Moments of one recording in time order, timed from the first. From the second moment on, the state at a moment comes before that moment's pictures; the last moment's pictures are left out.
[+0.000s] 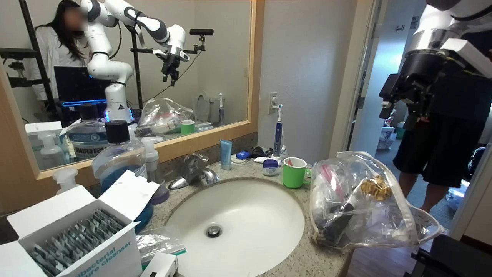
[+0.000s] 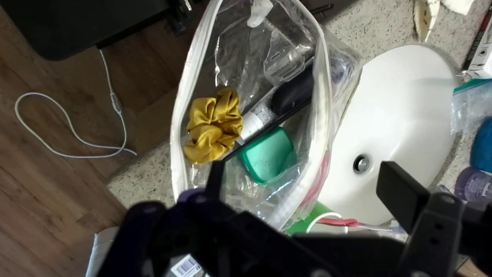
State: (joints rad) arm -0.24 -0.44 -0.39 -2.49 0.18 1.94 -0.20
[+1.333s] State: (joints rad) arm -0.28 -0.22 -0.37 -2.39 0.12 1.96 -0.03
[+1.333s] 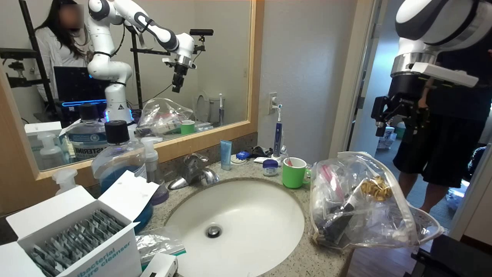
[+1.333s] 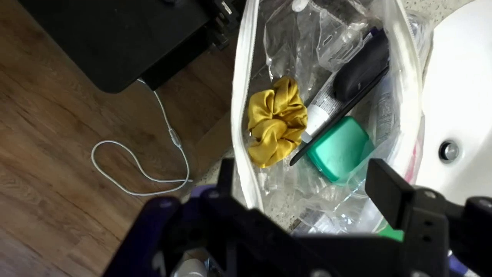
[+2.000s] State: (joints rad) arm -0.28 -0.23 -0.34 -2.39 0.08 1.97 -0.01
